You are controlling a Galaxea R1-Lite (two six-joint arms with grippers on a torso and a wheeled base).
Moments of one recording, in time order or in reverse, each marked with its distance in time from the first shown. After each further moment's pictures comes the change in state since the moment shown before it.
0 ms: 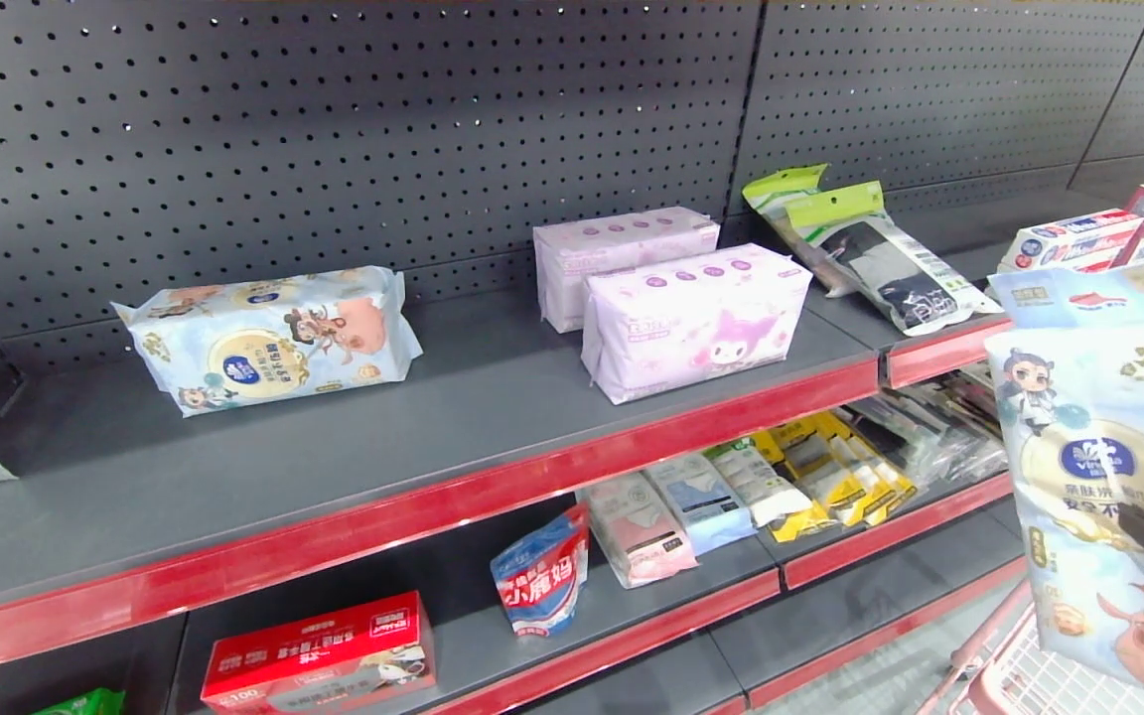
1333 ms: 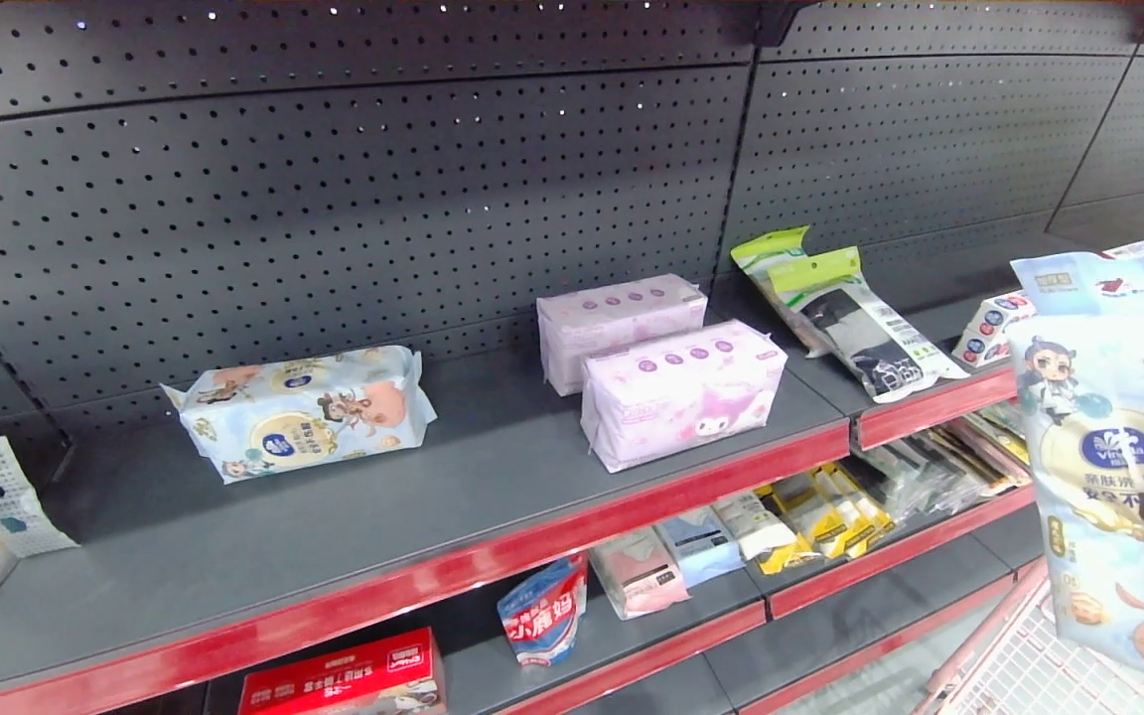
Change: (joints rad) left arm 0.000 0.000 0.000 0.001 -0.001 0.000; right arm -0.037 -0.012 -0.013 -0.003 0.005 -0.037
